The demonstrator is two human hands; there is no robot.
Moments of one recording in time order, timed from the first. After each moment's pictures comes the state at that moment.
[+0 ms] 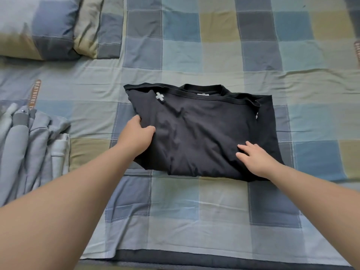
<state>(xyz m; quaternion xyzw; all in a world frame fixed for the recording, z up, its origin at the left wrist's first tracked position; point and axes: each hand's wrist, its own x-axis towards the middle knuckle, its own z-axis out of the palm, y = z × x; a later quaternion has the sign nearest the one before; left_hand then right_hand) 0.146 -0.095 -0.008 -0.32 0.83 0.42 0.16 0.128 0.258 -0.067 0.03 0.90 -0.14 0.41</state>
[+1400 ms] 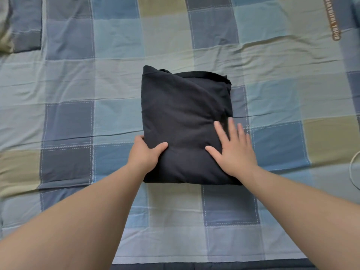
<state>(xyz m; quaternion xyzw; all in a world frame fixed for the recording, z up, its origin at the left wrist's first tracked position) 0.138 0.097 -0.096 -0.38 0.78 0.42 0.26 0.127 0.360 -0.122 -0.03 0.96 -0.05 0.28</state>
